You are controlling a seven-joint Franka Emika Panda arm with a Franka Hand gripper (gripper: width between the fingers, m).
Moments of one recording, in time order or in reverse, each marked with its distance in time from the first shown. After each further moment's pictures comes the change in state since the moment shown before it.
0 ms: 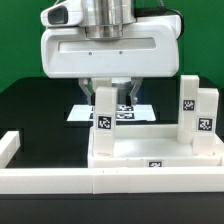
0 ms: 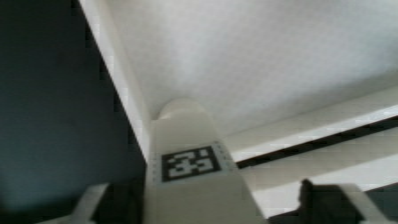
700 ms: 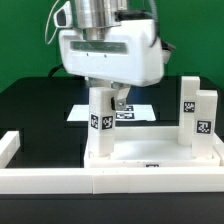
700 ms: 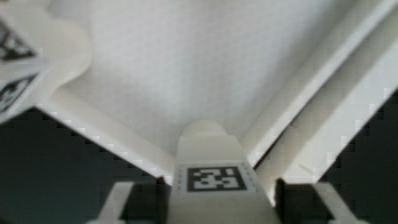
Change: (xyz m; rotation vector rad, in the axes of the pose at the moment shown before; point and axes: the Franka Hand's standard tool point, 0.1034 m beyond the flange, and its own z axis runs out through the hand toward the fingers) arm 0.002 0.003 0.003 0.051 0.000 0.778
